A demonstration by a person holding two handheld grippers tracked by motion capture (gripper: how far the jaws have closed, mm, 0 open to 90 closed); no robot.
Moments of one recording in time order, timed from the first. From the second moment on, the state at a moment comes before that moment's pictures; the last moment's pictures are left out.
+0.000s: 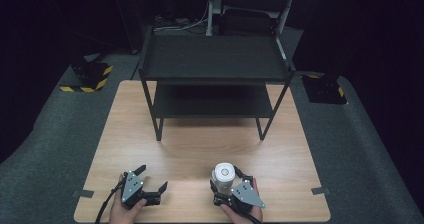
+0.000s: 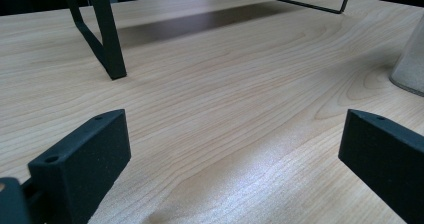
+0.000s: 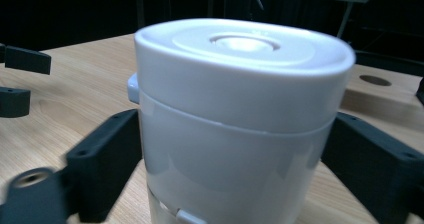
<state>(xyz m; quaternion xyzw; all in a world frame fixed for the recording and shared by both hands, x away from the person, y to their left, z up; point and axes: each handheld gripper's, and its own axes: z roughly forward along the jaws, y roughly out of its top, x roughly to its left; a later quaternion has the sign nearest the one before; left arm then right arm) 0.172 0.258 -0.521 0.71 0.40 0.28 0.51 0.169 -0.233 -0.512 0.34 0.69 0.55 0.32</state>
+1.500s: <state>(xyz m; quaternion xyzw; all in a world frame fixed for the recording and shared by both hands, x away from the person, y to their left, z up) 0.173 0.259 -0.521 0.71 0.40 0.28 0.51 0.183 -0.251 -0.479 0.37 0.66 0.56 0.34</state>
